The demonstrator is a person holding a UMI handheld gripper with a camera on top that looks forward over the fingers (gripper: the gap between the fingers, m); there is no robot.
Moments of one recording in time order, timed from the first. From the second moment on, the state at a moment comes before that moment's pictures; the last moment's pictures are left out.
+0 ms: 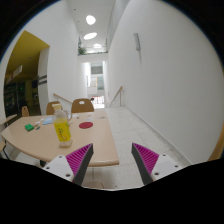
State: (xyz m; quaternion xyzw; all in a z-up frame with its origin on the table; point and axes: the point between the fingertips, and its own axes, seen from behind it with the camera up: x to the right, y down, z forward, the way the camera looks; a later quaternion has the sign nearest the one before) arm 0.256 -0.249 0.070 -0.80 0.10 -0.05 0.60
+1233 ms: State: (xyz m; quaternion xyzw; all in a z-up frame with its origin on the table) arm 0.115 0.006 0.122 -0.74 -0.11 -0.19 0.63
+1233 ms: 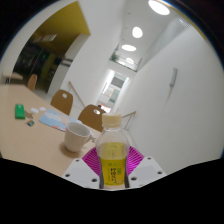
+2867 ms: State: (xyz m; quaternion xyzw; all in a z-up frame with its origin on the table) arm 0.232 -0.138 0.097 -0.78 0.03 -0.04 0.62
